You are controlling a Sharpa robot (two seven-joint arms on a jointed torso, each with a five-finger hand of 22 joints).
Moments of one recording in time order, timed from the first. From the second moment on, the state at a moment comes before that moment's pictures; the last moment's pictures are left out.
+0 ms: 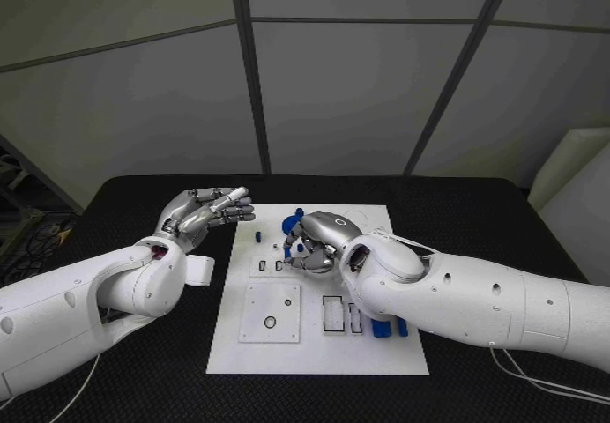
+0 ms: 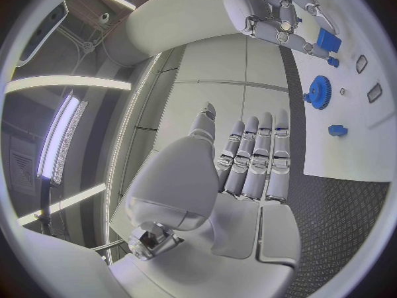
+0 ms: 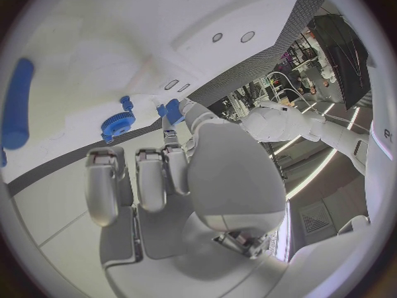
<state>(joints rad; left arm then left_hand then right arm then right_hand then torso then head) 1.12 -0.90 0.06 1.54 -0.04 -0.33 0.45 1.40 0.08 -0.22 0.01 0.22 0.92 0.22 0.11 0.12 0.98 0.17 0.20 0.07 1.03 0.13 0.12 0.08 0.19 0.83 0.24 0.40 0.15 1.13 -0.59 0.01 1.55 -1.59 -0.41 -0.34 1.36 -0.09 0.29 0.14 0.24 1.10 0.09 0.09 0.21 1.47 0.00 1.39 1.31 1.46 -0.07 1.50 1.31 0.01 1.47 0.05 1.57 1.31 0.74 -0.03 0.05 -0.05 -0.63</state>
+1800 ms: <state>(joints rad) 1.12 -0.90 0.06 1.55 -0.04 -0.33 0.45 1.40 0.08 -0.22 0.01 0.22 0.92 0.22 0.11 0.12 0.98 0.17 0.20 0.07 1.04 0.14 0.12 0.08 0.19 0.83 0.24 0.40 0.15 1.12 -0.53 0.00 1.51 -1.71 -0.31 -0.42 1.35 -0.11 0.28 0.14 0.24 1.11 0.08 0.08 0.22 1.46 0.00 1.38 1.31 1.46 -0.07 1.49 1.31 0.02 1.47 0.05 1.57 1.31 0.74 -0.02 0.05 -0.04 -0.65</state>
